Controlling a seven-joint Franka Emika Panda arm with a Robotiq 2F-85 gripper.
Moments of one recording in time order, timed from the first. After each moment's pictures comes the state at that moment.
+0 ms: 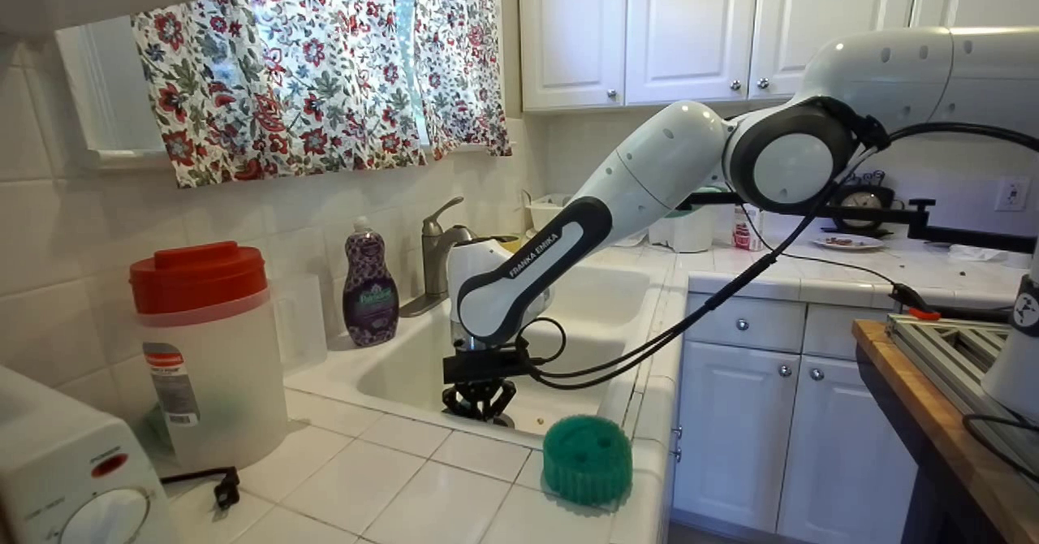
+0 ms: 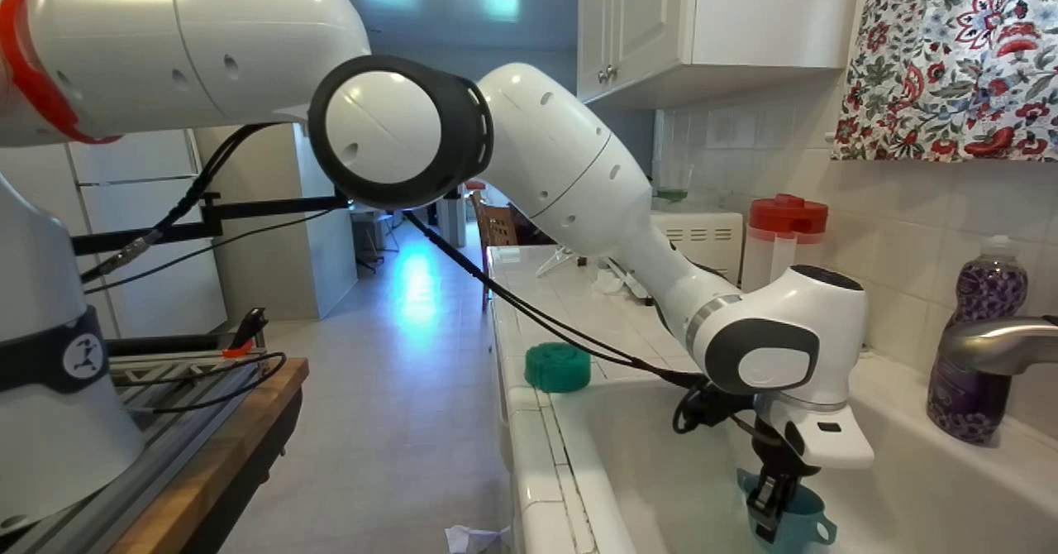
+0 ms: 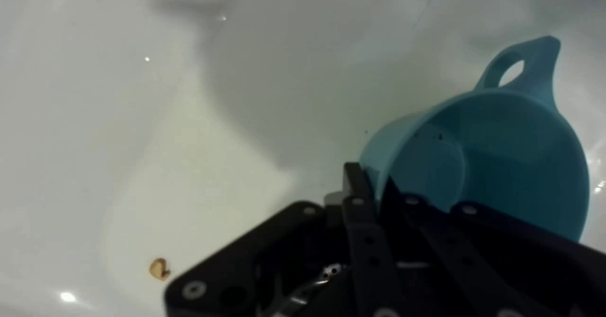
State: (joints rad) arm 0.04 1.47 -0.10 -0.85 0.19 2.32 0.90
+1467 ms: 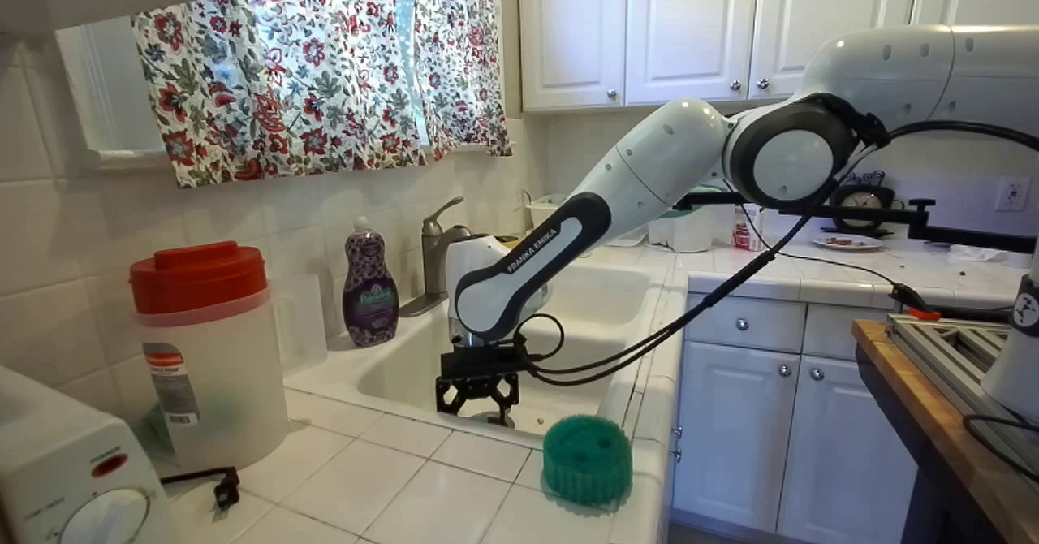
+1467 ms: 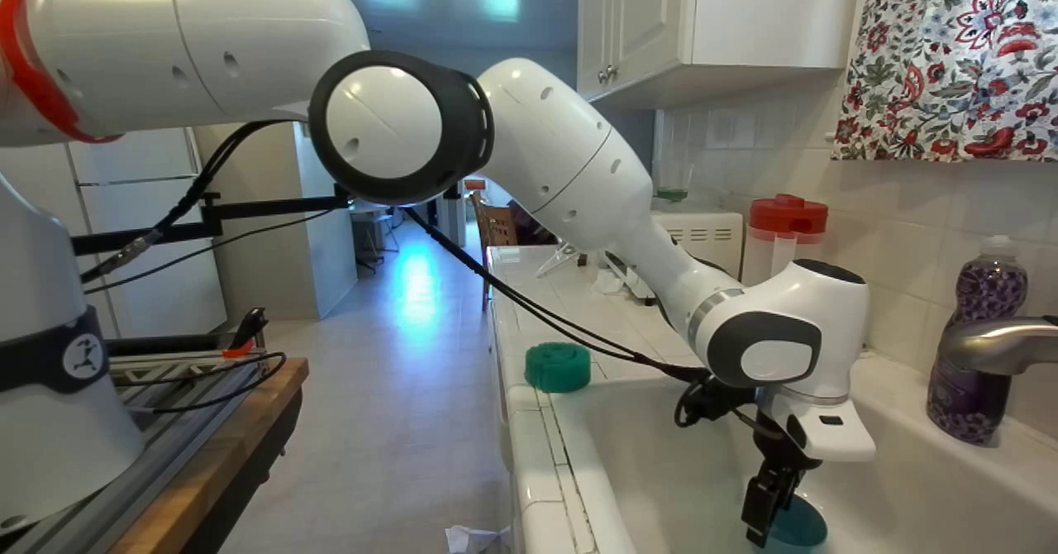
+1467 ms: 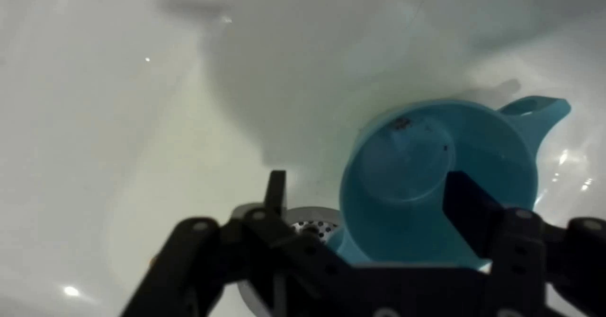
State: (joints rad) arm 0.04 1.46 -0.10 -0.85 0.19 2.30 0.90
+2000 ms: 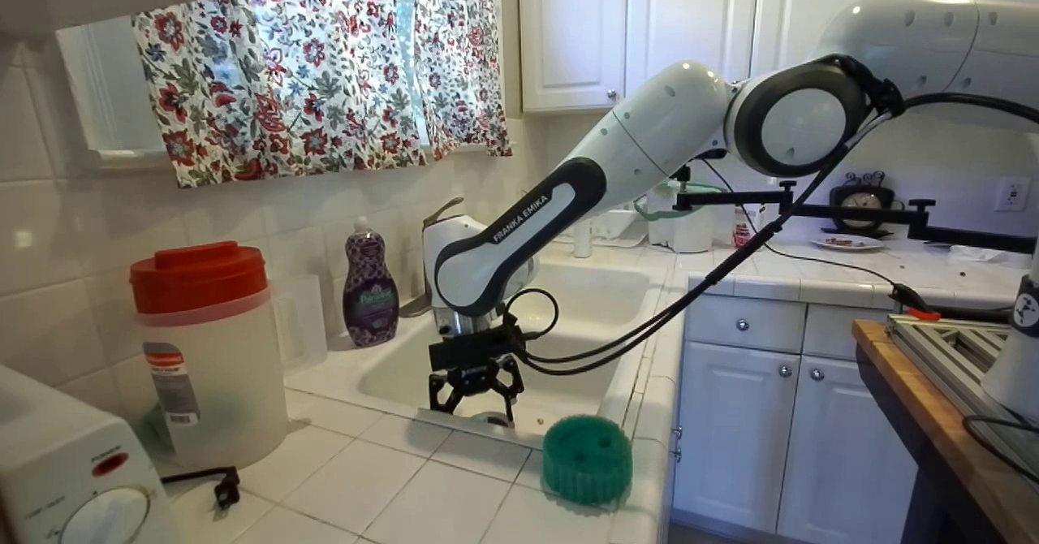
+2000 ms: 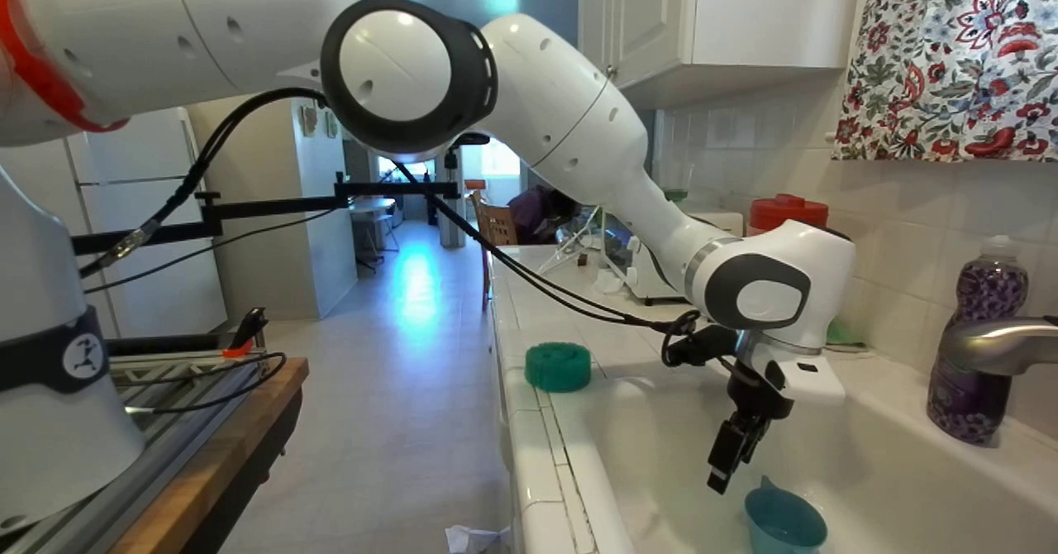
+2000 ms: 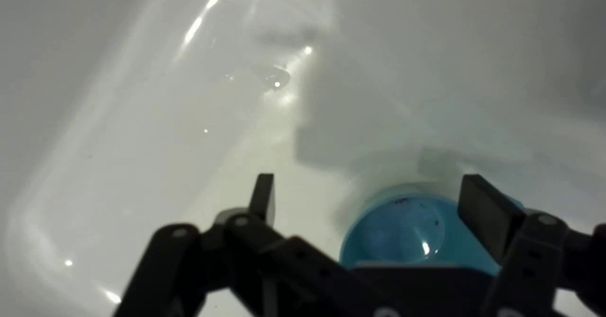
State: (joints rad) arm 0.09 1.34 -0.10 -0.93 0.19 2.11 0.90
